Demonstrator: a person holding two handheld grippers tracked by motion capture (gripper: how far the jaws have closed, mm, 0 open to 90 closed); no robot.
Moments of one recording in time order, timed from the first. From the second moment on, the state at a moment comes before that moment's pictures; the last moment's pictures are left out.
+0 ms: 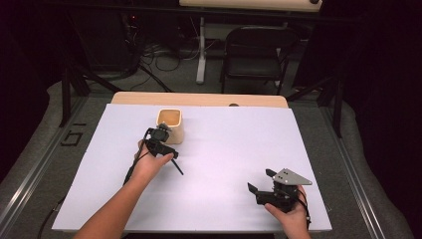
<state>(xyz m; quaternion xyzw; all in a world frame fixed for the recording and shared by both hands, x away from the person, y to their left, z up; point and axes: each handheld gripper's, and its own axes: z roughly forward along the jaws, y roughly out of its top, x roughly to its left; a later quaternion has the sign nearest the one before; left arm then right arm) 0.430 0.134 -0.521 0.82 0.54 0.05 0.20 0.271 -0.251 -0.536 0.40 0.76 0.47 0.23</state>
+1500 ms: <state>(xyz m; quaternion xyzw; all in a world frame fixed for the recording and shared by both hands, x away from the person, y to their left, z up) 0.435 0.131 -0.528 0.82 0.55 0.04 0.18 0.271 -0.252 -0.536 0.40 0.76 0.47 0.22</state>
